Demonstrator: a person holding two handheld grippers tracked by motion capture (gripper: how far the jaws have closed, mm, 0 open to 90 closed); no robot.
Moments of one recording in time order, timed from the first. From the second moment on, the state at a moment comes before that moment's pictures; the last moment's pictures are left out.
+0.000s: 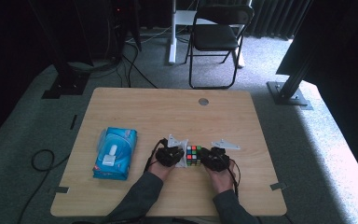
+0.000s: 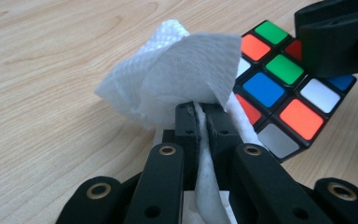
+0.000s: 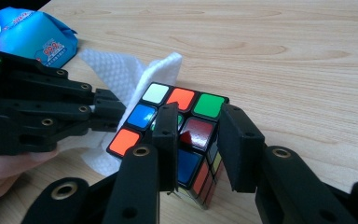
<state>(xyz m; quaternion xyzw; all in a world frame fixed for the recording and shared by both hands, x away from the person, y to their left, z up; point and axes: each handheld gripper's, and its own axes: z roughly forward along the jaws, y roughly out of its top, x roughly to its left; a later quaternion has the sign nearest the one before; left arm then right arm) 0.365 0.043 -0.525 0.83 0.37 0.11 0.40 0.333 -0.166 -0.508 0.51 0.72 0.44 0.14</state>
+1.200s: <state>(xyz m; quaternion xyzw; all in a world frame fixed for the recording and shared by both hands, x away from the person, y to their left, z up) 0.356 0.046 -0.524 0.82 0.38 0.10 0.41 0.332 -0.164 -0.508 0.52 0.72 0.44 0.14</state>
